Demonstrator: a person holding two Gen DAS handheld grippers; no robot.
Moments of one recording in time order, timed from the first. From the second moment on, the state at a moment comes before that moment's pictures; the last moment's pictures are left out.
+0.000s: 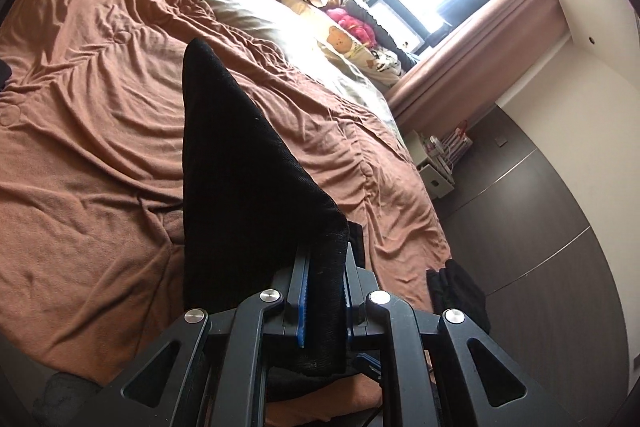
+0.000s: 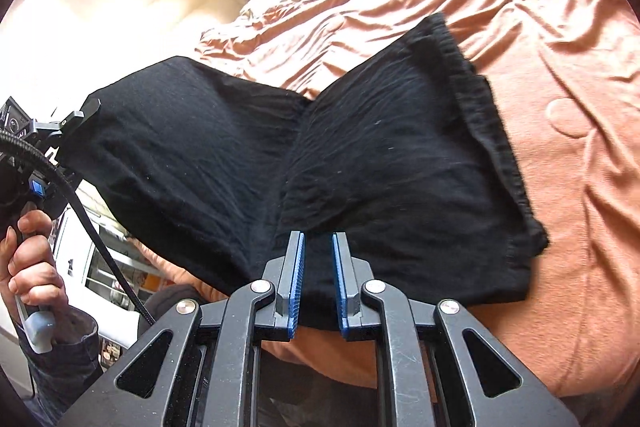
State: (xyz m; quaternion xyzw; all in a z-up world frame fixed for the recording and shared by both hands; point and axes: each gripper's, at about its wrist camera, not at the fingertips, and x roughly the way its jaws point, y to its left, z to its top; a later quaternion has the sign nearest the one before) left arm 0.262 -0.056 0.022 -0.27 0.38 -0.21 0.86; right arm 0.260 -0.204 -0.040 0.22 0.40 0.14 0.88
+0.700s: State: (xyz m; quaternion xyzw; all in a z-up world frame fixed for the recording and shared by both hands) left arm 0.277 -0.195 -0.014 -0.21 0.45 -0.31 0.81; right arm 0.177 -0.284 -0.038 0.27 0.36 0.08 0.89
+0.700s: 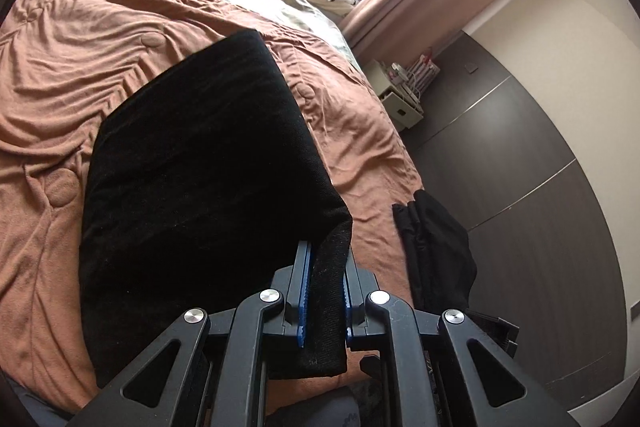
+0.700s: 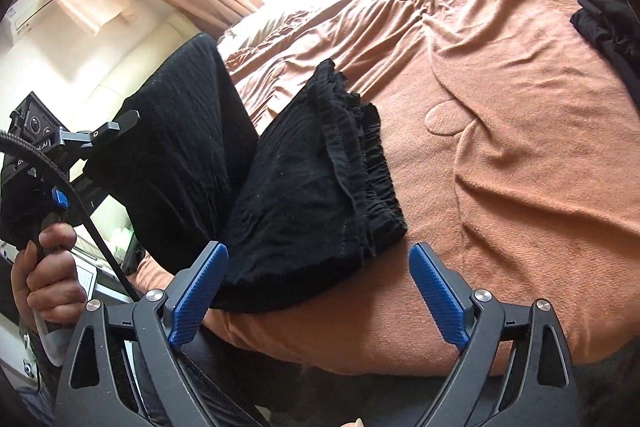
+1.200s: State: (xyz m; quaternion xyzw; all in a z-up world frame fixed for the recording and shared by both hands) left arm 0.272 -0.228 -0.043 -0.17 0.50 -0.31 0.79; right arm 0.162 -0.313 -0.044 0.31 0.36 0.06 0.88
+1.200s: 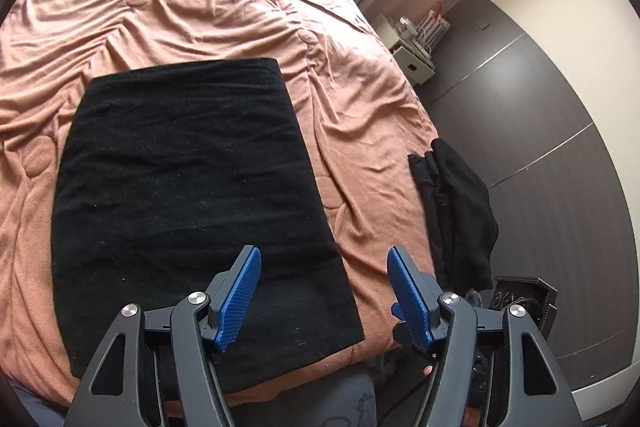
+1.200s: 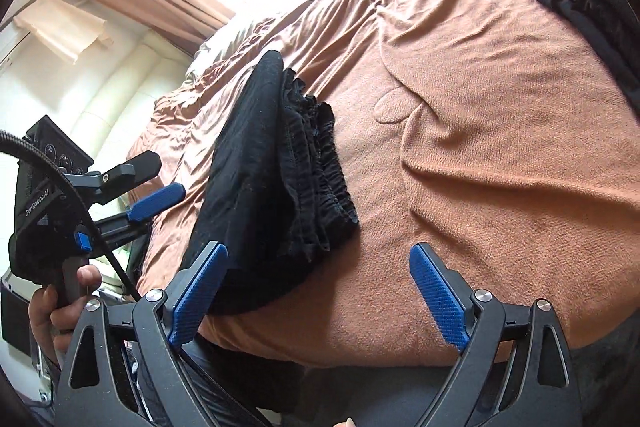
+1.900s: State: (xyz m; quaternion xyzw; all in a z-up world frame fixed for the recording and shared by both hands) left arm 0.278 -0.125 -0.060 -0.16 0.50 -0.18 0.83; right arm 0.221 -0.260 -0.033 0.25 0.37 0.07 0.89
